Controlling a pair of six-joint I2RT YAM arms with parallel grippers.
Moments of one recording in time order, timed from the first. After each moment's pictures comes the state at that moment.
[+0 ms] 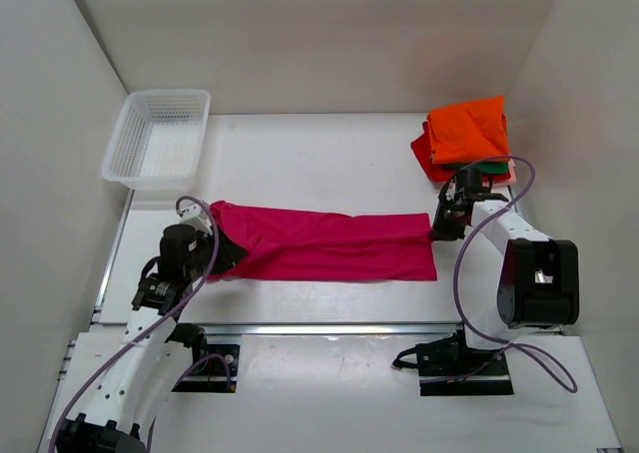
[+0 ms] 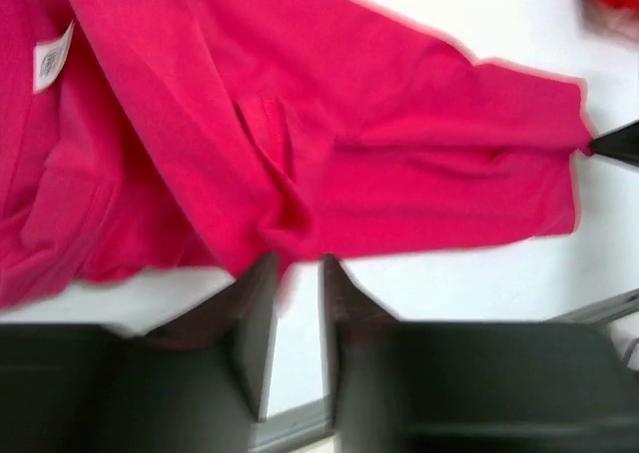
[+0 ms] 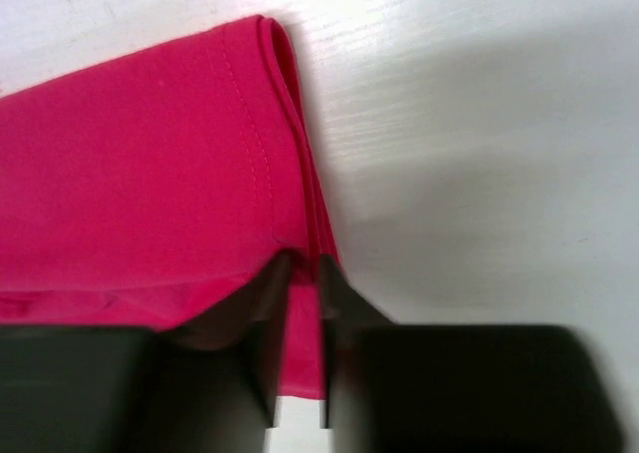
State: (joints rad) left arm -0.19 0.61 0.48 -0.43 0.22 -0.53; right arm -0.02 1.50 0.89 -0.50 -0.14 0.28
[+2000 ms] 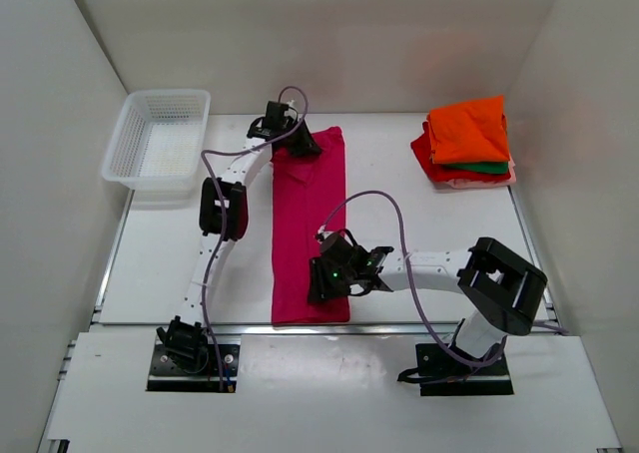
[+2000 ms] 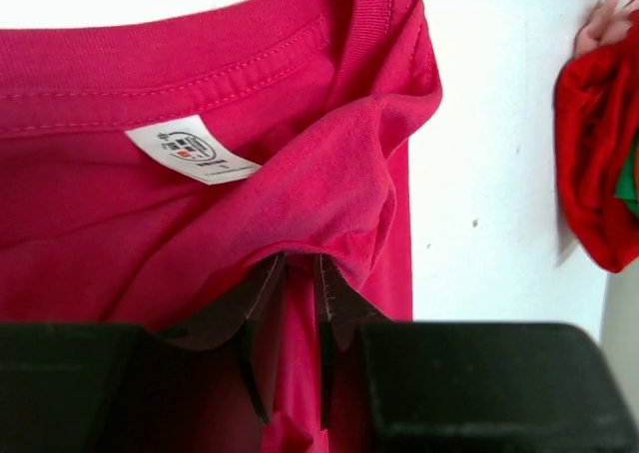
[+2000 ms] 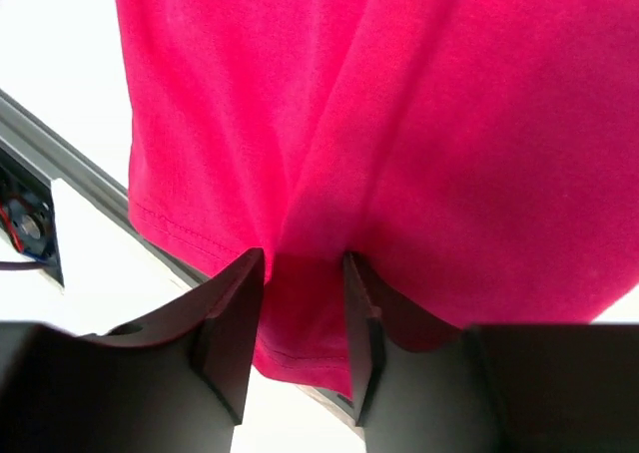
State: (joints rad) left arm -0.30 2.82 2.60 -0.48 0.42 -0.57; right arm 1.02 1.60 0.78 -0.10 -0.16 0.79
